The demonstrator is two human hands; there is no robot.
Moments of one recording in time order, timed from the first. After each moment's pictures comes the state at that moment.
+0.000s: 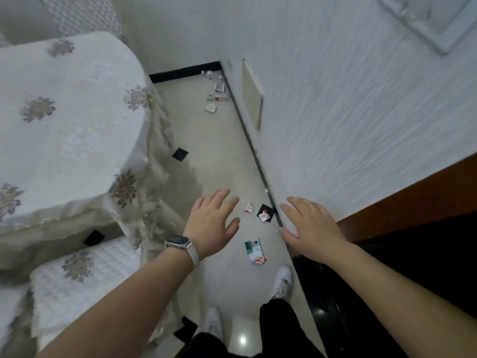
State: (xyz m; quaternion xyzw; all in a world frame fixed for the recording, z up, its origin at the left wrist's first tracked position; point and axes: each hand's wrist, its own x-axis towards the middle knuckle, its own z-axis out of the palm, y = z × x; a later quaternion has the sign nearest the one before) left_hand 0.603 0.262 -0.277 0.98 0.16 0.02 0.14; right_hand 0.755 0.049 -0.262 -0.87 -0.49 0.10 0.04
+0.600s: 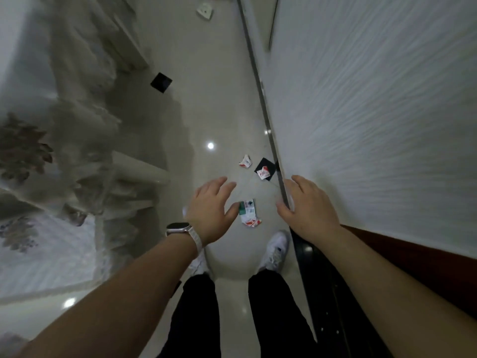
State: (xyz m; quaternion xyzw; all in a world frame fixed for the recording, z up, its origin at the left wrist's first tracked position) left_hand 0.694 0.256 -0.487 0.92 0.28 -0.12 0.25; right_hand 0.858 0.079 -0.486 -0.88 -0.41 0.23 0.09
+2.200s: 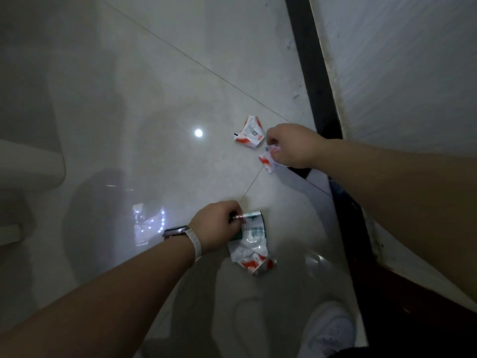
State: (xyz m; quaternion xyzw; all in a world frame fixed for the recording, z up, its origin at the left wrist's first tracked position) left_hand 0.739 0.284 -1.095 0.85 0.27 -0.20 0.40; right_hand 0.993 0.231 -1.082 -0.80 -0.49 0.34 0.01
